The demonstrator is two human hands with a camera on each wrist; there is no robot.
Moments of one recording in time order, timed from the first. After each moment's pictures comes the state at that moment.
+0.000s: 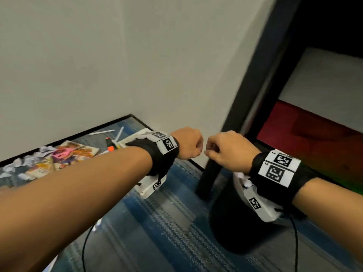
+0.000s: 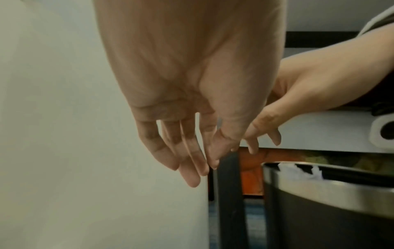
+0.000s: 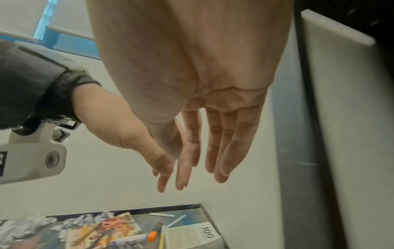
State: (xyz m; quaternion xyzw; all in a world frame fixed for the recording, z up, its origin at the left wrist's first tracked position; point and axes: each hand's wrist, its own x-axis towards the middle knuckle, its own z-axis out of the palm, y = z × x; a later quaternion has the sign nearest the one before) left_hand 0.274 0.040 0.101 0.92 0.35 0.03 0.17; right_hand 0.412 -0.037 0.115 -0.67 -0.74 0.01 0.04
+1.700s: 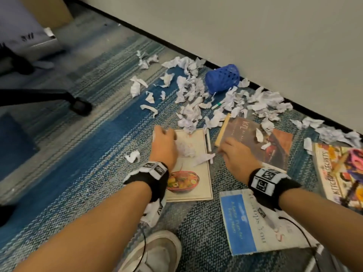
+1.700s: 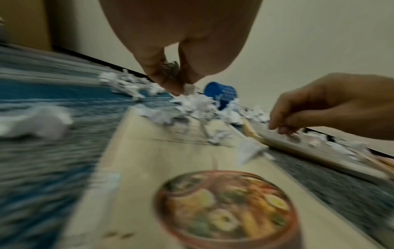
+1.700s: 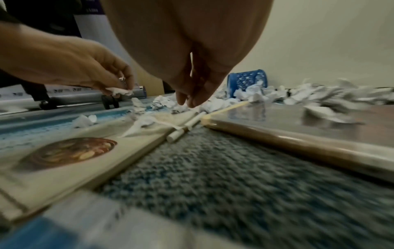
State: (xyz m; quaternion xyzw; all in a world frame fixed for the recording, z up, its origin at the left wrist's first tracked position) left_hand -0.289 -0.146 -0.170 0.13 0.96 0.24 0.07; right_hand -0.200 0.054 -0.178 0.00 -0.98 0.19 -0.01
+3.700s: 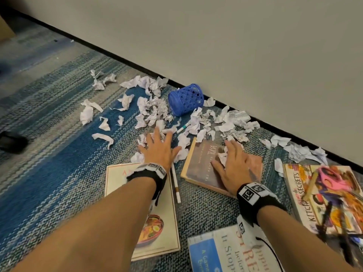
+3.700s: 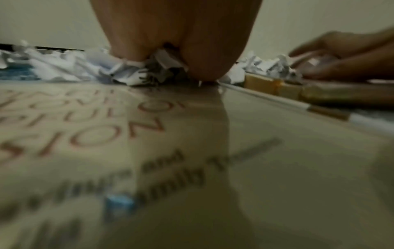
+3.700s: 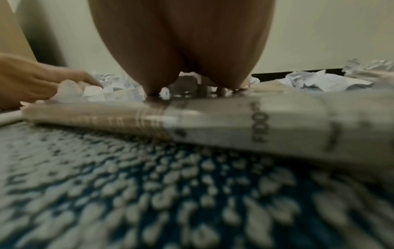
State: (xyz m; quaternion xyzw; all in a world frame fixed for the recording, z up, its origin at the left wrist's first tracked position) left_hand -0.368 -0.017 -0.230 0.18 0.97 0.10 0.13; right_hand -0.227 0.156 -0.228 -0.26 -0.94 0.20 0.01
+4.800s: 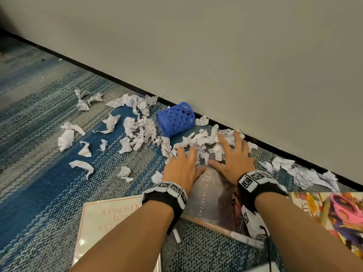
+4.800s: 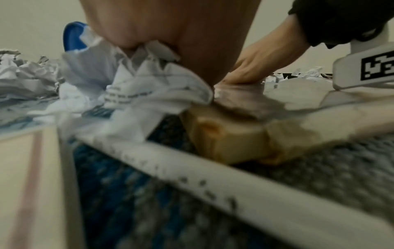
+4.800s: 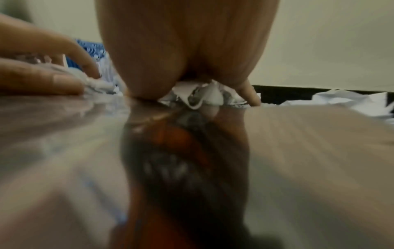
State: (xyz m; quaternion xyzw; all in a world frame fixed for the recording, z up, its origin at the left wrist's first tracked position) left_hand -0.363 0.073 -0.226 0.32 0.95 0.03 0.05; right_hand -0.304 0.238 -0.226 -0.25 -0.96 0.12 -0.09
